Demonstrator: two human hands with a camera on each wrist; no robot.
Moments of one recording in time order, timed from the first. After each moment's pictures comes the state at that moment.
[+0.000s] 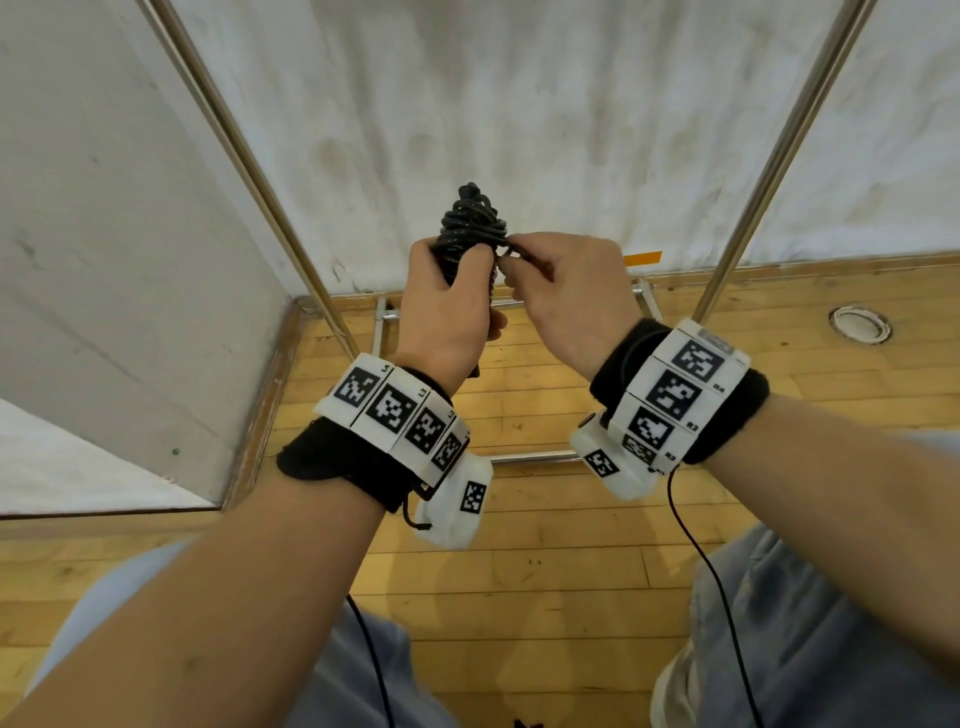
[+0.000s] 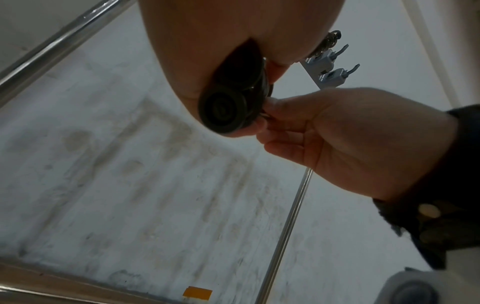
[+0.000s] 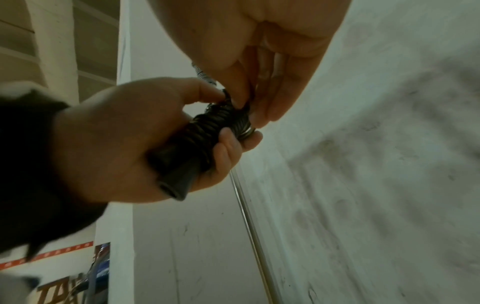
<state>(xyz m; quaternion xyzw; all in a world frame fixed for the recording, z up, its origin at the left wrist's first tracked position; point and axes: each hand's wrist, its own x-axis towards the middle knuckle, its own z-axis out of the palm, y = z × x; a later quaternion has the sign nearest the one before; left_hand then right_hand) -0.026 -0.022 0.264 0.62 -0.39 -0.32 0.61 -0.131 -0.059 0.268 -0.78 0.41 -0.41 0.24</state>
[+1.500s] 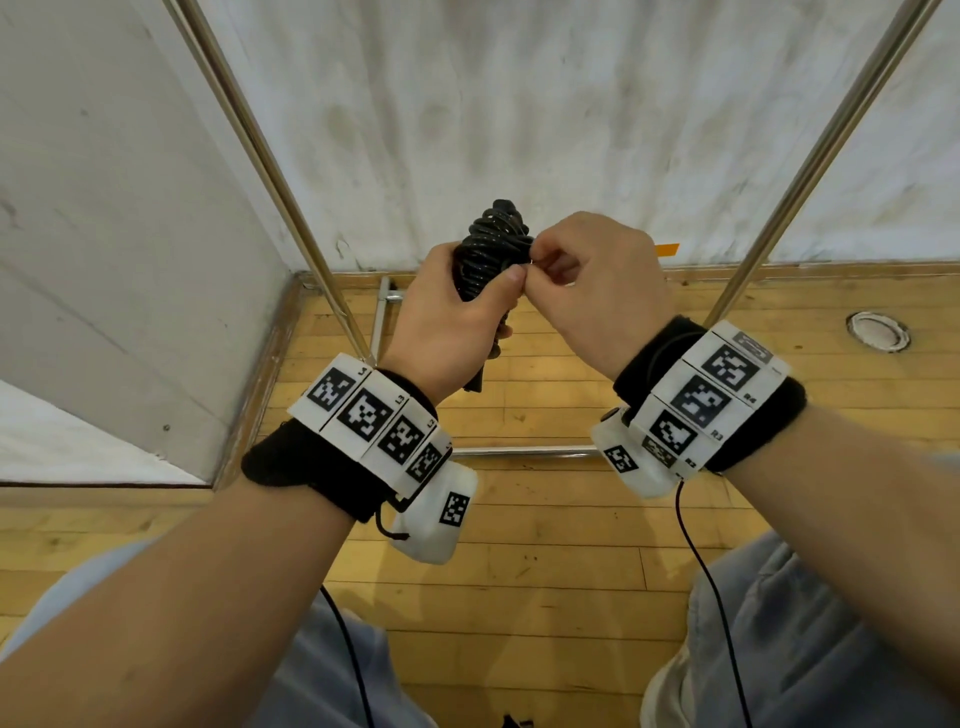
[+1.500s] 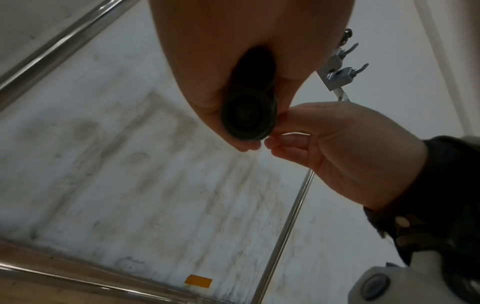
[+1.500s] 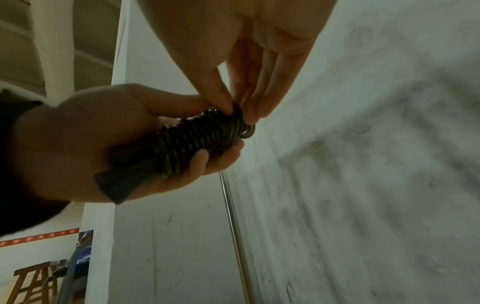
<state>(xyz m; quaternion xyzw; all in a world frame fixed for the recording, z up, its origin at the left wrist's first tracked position) -0.005 -0.019 0.245 0.62 -0.45 -0.35 0.54 -0.131 -0.073 0.254 -0.81 0.39 -0.40 0.17</state>
